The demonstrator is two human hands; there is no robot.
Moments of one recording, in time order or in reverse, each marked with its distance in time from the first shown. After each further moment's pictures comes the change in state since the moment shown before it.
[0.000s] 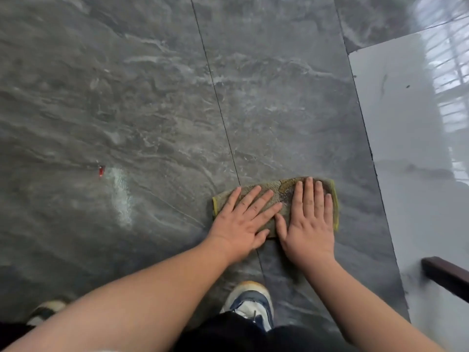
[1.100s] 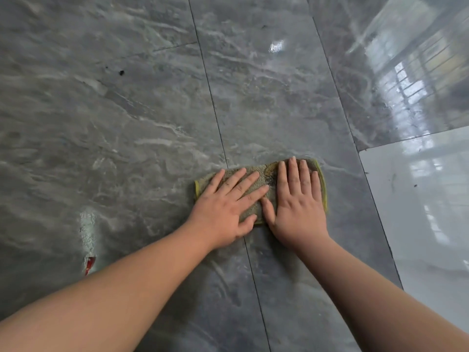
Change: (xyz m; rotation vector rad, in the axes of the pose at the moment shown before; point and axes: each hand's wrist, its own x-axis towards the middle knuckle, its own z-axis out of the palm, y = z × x) left_hand 0.127 -0.183 -0.071 -0.020 0.157 -0.040; right_hand 0.222 -0.061 -0.065 -0.067 0.161 -0.112
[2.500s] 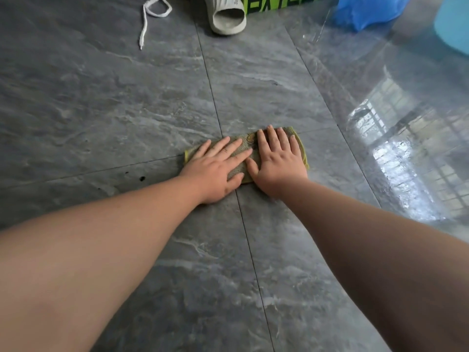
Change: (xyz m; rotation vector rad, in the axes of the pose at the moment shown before) left_hand 0.204 -0.240 -0.080 0.050 0.048 -0.107; right_hand 0.335 -0.057 -0.045 -0.007 0.087 -0.073
